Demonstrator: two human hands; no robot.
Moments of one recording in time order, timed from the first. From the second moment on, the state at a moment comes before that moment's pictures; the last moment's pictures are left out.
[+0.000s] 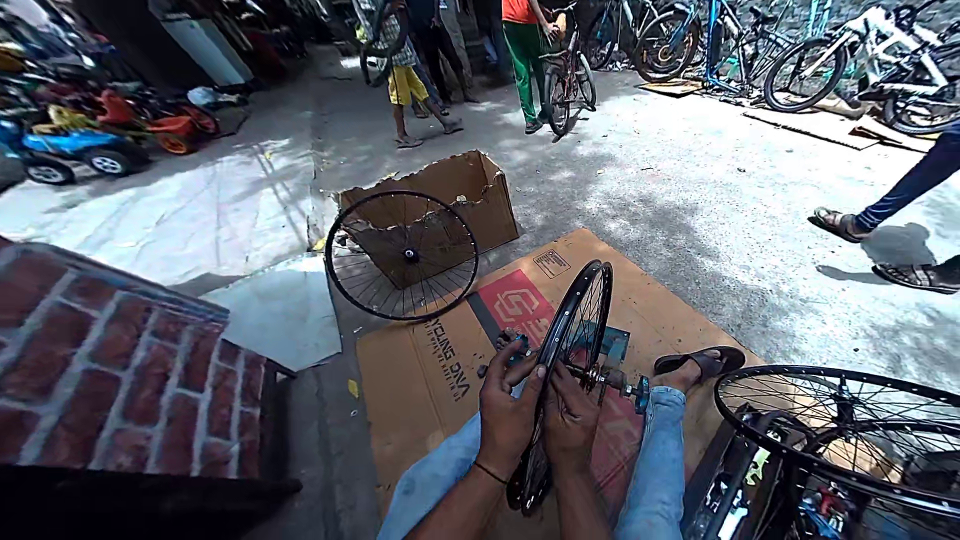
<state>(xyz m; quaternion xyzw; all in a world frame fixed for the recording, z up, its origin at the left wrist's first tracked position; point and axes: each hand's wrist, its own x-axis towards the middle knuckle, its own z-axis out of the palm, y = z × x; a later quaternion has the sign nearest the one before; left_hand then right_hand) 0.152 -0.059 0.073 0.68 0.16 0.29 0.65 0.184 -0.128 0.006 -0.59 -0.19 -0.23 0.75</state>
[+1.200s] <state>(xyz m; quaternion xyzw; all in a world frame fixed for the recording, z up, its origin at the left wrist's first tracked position) 0.154 -0.062 0.074 0.81 0.08 0.30 0.49 0.236 -0.150 0.018 -0.49 -0.30 0.00 0.82</state>
